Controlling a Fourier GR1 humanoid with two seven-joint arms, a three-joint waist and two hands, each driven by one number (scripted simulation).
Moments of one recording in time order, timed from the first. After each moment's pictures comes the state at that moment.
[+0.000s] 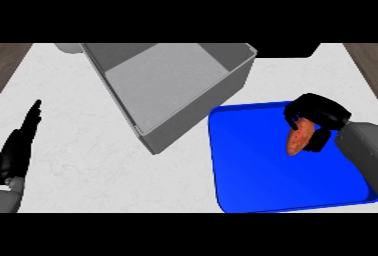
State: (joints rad) left arm -0.10 0.56 -0.09 -1.28 0.03 0.31 0.05; right arm -0.70 -0.62 0.63 -0.62 0.48 -0.05 -0.74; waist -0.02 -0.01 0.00
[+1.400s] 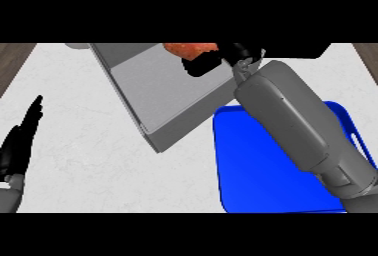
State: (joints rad) left arm -0.11 0.54 -0.06 -1.32 0.00 0.27 0.06; right arm -1.10 -0.22 0.42 -1.02 0.57 -0.22 0.44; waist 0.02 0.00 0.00
